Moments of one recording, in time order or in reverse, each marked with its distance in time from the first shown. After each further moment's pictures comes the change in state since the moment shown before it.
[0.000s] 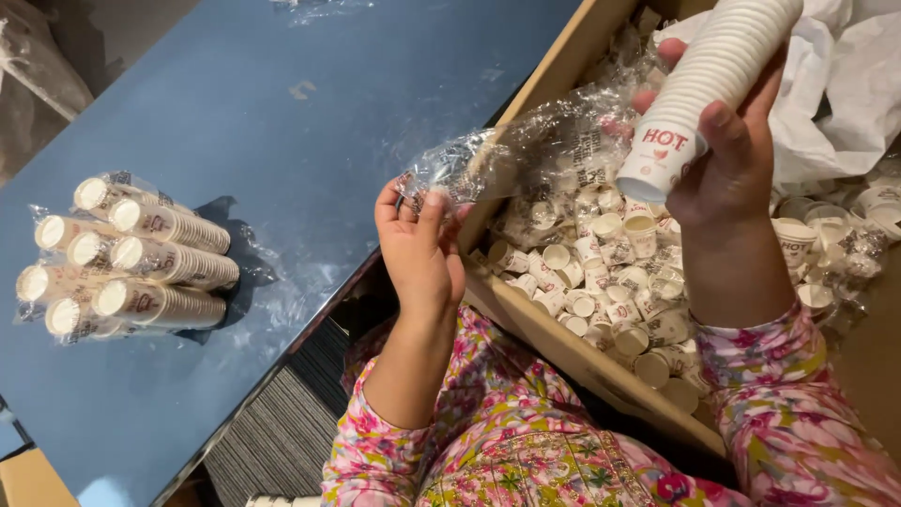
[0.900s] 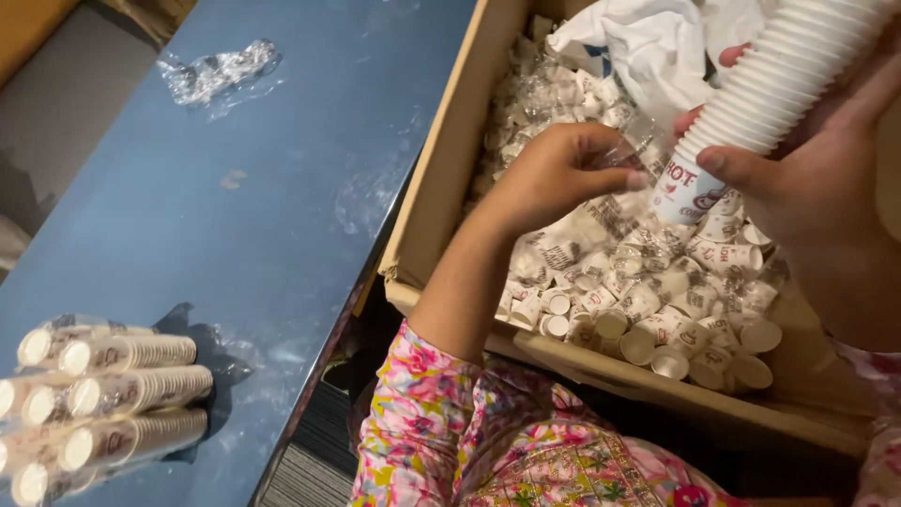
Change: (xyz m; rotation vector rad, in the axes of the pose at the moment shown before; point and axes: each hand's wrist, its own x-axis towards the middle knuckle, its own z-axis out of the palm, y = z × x) left_hand 0.025 -0.097 0.153 0.749 -1.434 -0.216; right_hand -0.070 -0.116 -0.009 -0.934 0.004 -0.198
